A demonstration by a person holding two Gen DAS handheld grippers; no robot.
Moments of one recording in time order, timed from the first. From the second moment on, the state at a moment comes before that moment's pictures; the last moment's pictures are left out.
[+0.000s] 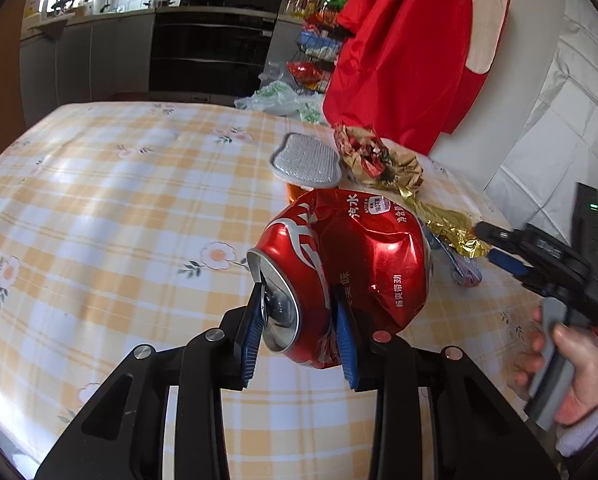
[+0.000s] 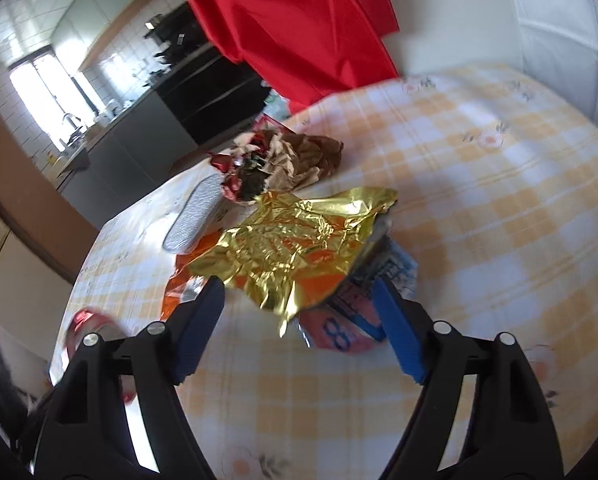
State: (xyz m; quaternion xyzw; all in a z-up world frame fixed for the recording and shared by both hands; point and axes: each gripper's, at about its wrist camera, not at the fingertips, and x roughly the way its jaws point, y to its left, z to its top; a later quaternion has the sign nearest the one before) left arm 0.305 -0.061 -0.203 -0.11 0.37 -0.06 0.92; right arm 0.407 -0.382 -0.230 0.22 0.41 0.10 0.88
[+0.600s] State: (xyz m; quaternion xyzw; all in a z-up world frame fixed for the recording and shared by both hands) left arm 0.242 0.008 -0.176 -0.15 0.34 -0.02 0.93; right arm 0.388 -0.369 -0.189 0.28 0.34 0.11 0.89
